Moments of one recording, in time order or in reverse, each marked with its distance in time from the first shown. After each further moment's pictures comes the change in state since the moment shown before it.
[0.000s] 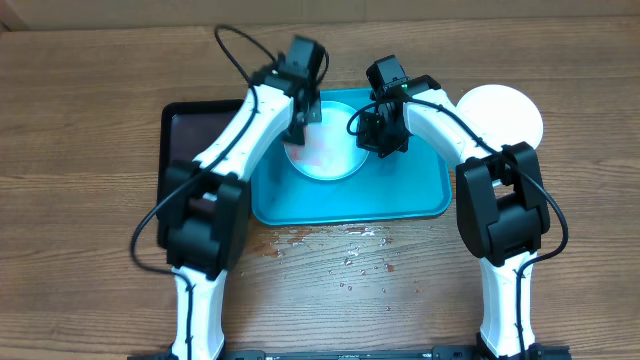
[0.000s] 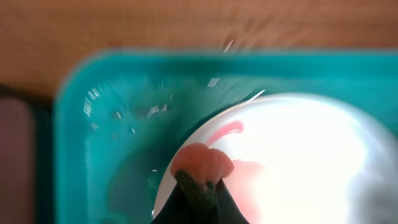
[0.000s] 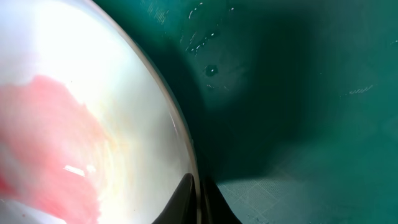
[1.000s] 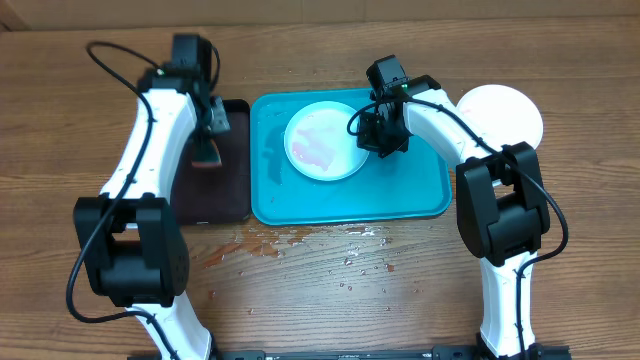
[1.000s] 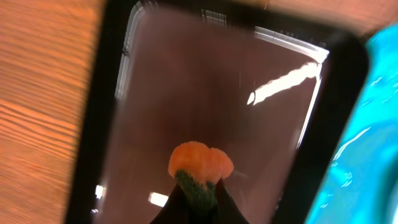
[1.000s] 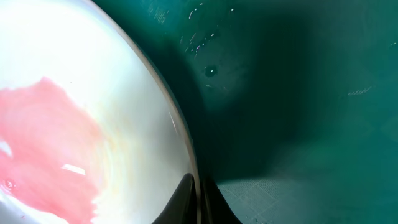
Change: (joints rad) left arm 0.331 -0.204 -0.253 -0.132 -0.050 0.064; right arm 0.000 0.000 0.000 0.003 0.002 -0.008
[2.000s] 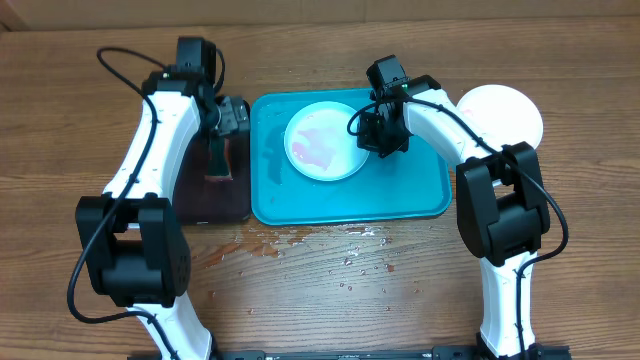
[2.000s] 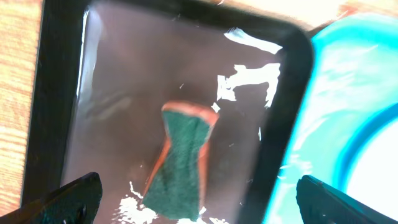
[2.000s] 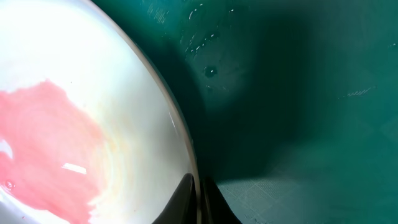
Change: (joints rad) left arm -0.014 0.000 0.051 -0.002 0.100 0.001; right arm 0.000 0.000 0.000 -0.001 0.000 -0.003
